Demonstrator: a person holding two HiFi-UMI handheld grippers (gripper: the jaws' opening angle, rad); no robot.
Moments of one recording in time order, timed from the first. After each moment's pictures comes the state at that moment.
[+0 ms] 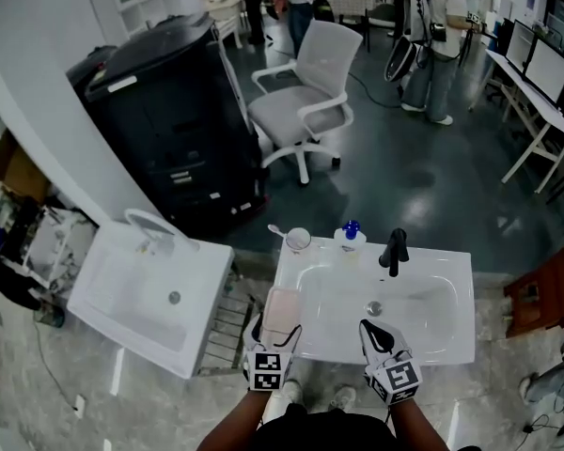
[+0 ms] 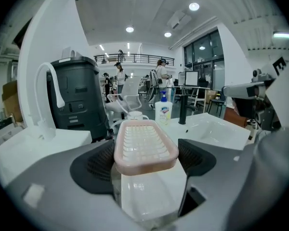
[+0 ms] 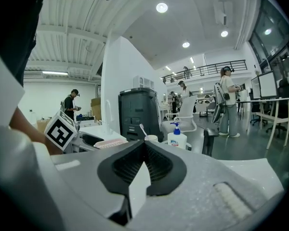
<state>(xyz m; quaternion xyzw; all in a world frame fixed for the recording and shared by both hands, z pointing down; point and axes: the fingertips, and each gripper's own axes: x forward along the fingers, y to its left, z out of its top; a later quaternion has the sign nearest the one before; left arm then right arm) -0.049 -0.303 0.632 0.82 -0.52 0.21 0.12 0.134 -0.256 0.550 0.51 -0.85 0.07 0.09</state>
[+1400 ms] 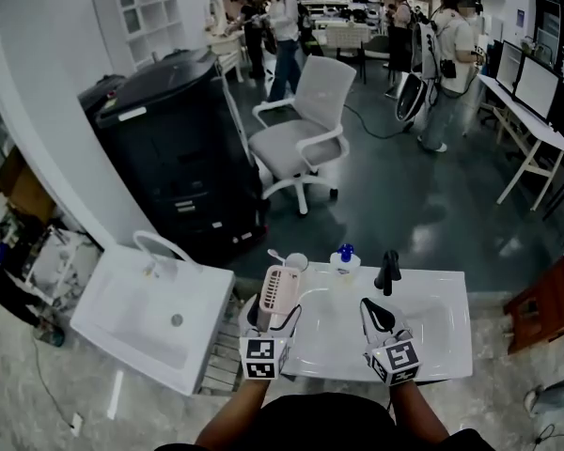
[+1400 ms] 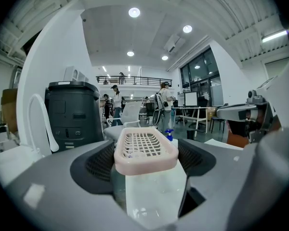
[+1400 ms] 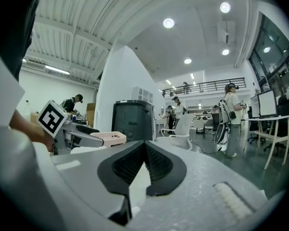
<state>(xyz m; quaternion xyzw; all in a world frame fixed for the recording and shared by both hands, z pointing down) -0.037 -0.369 0.521 0.84 -0.53 0.09 0.04 0.149 -0.321 0.484 0.53 -0.85 -0.01 0.05</state>
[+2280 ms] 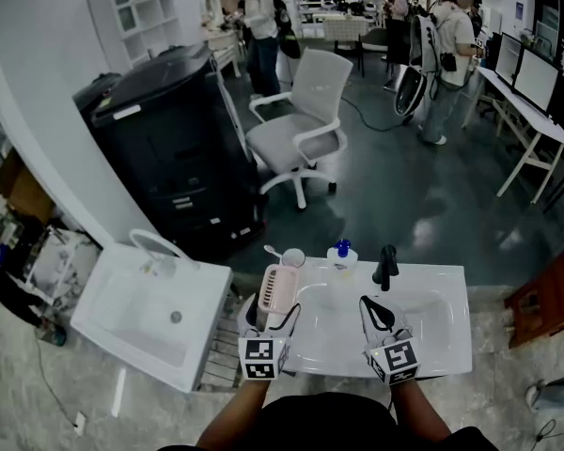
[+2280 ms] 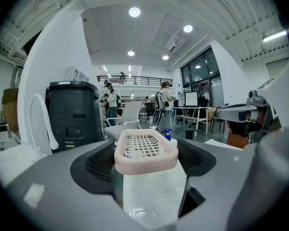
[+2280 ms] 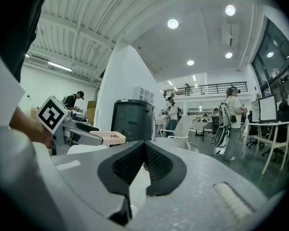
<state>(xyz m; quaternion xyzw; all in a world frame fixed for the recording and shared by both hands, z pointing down) -0.031 -0.362 0.521 0.84 -0.53 0.09 0.05 0.153 -0.317 0.484 0.53 -0.85 -0.03 0.06</state>
